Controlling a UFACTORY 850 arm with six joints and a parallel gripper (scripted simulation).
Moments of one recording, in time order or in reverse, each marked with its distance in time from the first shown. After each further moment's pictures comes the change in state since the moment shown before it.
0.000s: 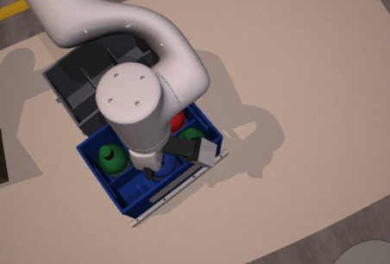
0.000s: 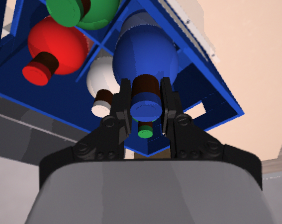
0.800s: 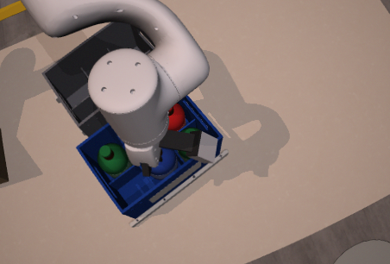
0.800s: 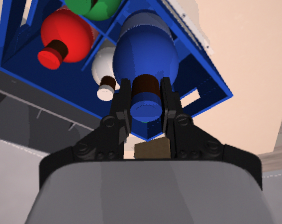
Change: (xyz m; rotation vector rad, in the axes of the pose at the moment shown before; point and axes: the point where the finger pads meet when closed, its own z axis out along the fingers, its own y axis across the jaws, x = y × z) arm 0.000 0.000 -0.035 0.000 0.000 0.000
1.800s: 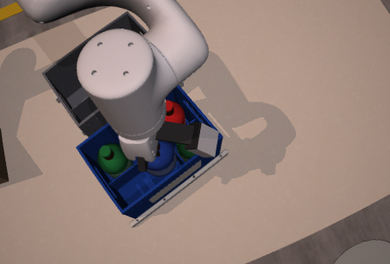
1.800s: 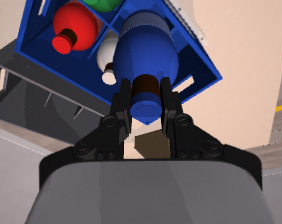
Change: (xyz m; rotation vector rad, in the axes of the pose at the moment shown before) arm 0.000 0.000 -0.043 0.000 -0.001 0.000
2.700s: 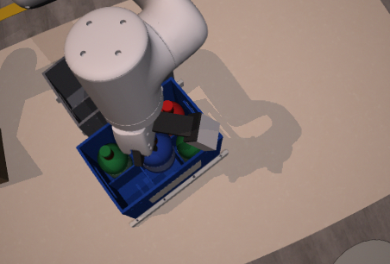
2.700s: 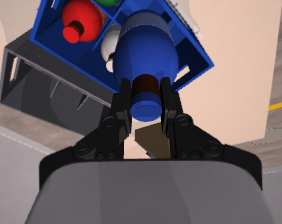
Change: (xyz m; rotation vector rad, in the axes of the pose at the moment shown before) arm 0.000 0.000 -0.041 0.000 0.001 0.000
